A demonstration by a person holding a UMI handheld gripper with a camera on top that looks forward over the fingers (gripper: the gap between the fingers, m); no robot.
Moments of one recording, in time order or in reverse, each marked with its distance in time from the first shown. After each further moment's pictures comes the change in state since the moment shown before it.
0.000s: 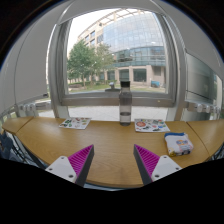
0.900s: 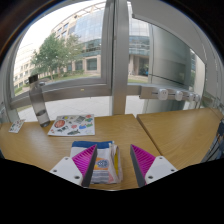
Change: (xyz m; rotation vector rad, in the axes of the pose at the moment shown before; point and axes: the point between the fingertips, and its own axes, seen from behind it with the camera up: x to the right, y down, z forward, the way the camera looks) arm 0.359 0.016 0.072 -0.127 0.332 0.095
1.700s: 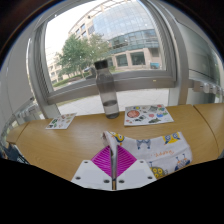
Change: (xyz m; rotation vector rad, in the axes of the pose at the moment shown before) arm -0.271 0.035 -0.064 -0.049 -0.387 0.021
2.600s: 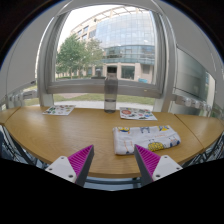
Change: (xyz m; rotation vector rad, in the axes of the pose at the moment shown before) arm -0.034 0.058 -0.083 0.116 0.224 -0.163
